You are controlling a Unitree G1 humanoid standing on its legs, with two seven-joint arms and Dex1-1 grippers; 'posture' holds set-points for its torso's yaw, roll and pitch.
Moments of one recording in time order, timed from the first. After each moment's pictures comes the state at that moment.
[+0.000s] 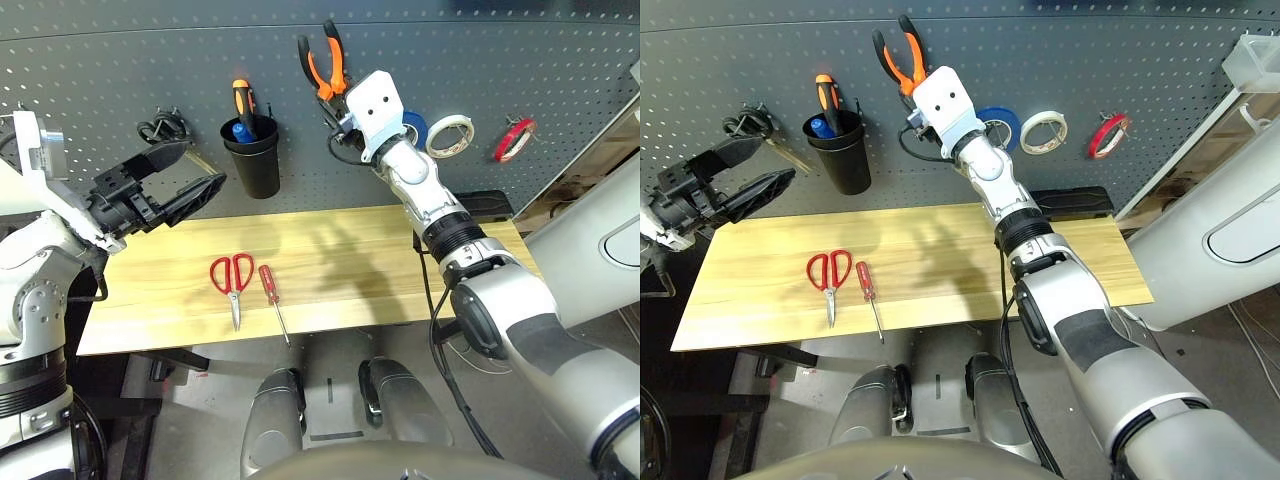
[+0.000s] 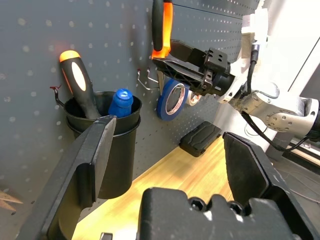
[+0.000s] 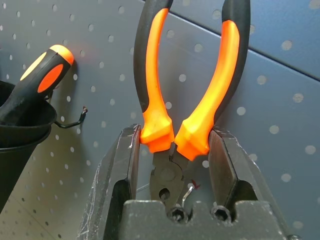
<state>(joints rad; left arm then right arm) -0.20 0.77 0.42 -0.22 -0.75 0.46 -0.90 -1.07 -0.03 0.09 1.01 -0.09 -0.48 0.22</state>
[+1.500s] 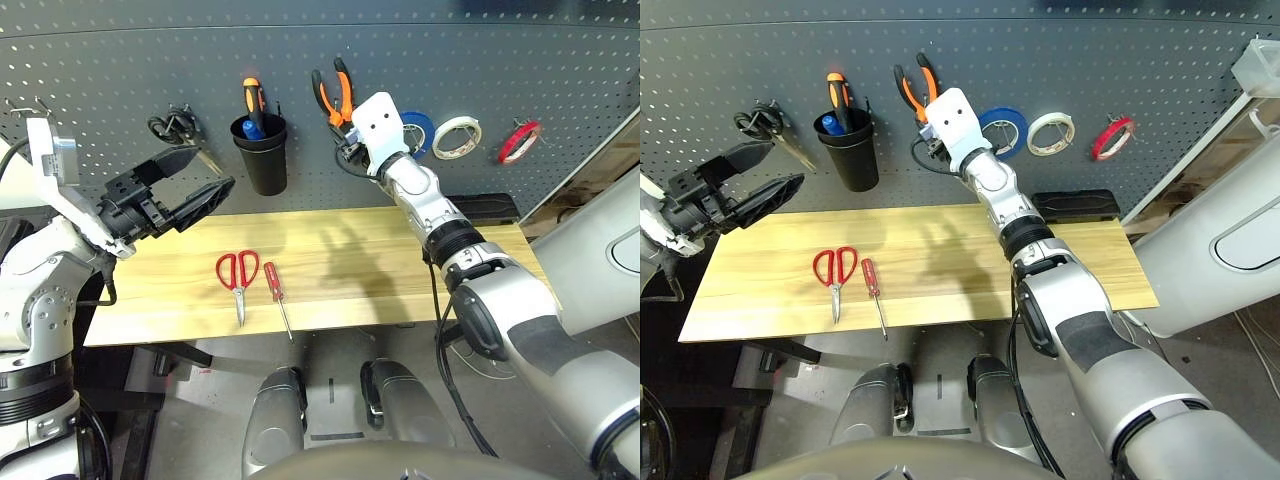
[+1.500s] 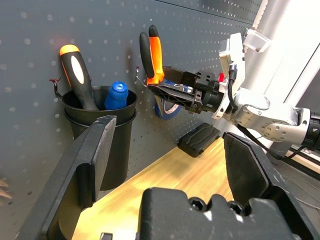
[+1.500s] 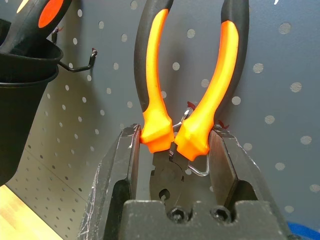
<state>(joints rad) -0.19 0.74 0.41 -0.24 -0.75 0.47 -0.88 -1.03 -0.03 0.08 1.09 -0.09 -0.42 0.23</state>
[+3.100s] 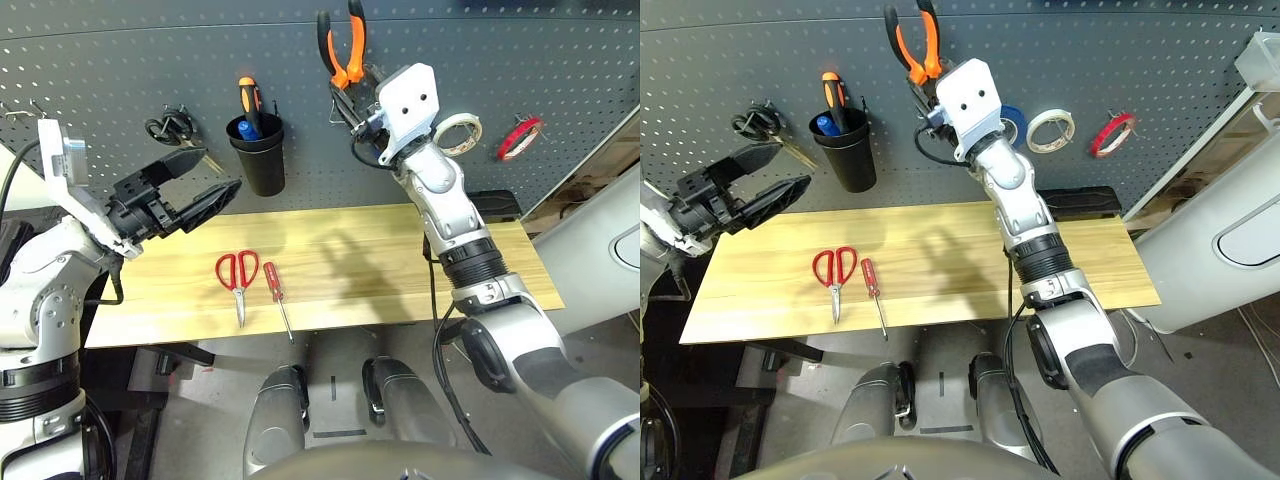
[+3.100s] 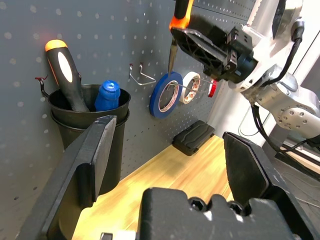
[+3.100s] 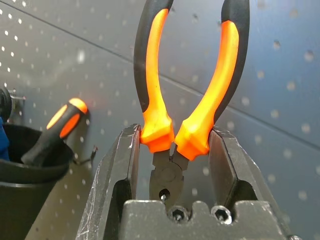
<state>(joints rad) -0.20 0.73 0.39 -0.24 -0.75 0.48 -0.89 -0.88 -0.06 0.10 0.47 -0.06 -0.27 0.28</state>
